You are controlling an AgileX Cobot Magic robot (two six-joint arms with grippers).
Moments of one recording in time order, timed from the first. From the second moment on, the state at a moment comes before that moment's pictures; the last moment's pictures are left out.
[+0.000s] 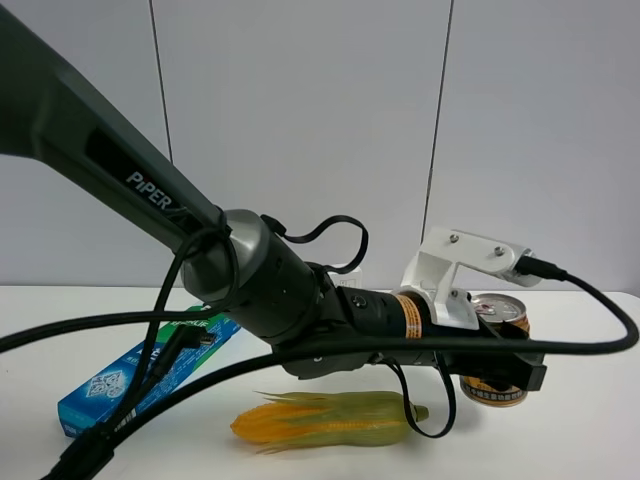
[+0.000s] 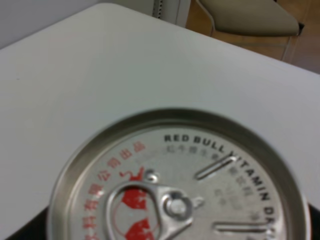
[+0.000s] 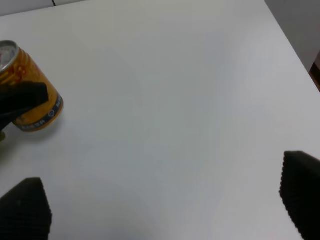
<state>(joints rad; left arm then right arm) -0.89 2.32 -1.36 0.48 -0.66 -0.51 0.04 0.00 -0.50 -0.08 1.06 0.15</state>
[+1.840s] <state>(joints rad) -0.89 2.11 -1.44 0.44 -0.45 -0.68 0.04 0.00 -0.50 -0.08 1.06 0.15</state>
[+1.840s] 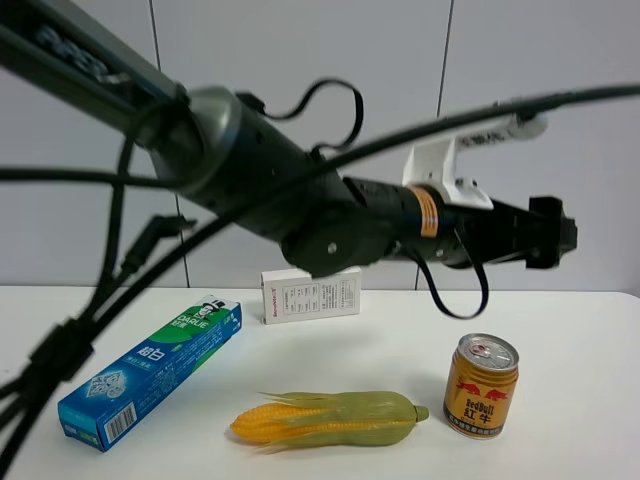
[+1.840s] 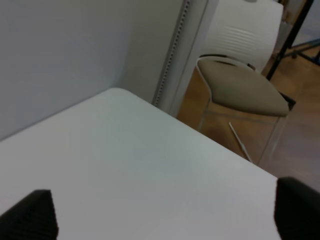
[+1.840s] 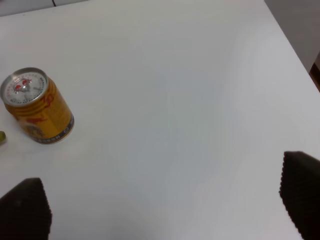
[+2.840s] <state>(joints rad) -0.32 1.63 -1.37 0.28 0.55 -0.24 0.04 0.00 -0.50 -0.08 1.06 0.15</state>
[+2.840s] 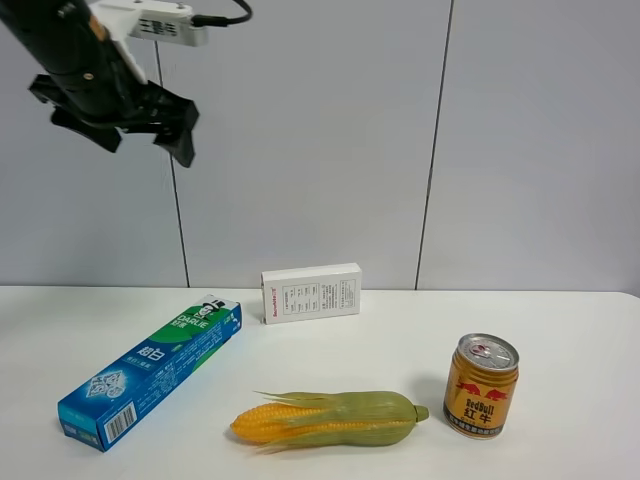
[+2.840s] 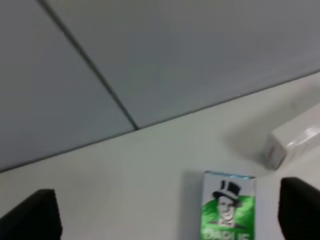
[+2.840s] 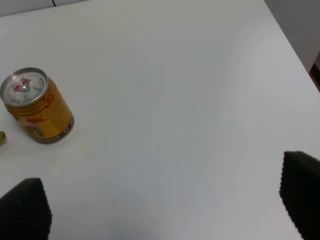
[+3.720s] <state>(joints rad) 0.16 0.57 -0.63 0.12 0.73 -0.16 0.04 0.00 -0.50 -0.08 1.06 0.15</state>
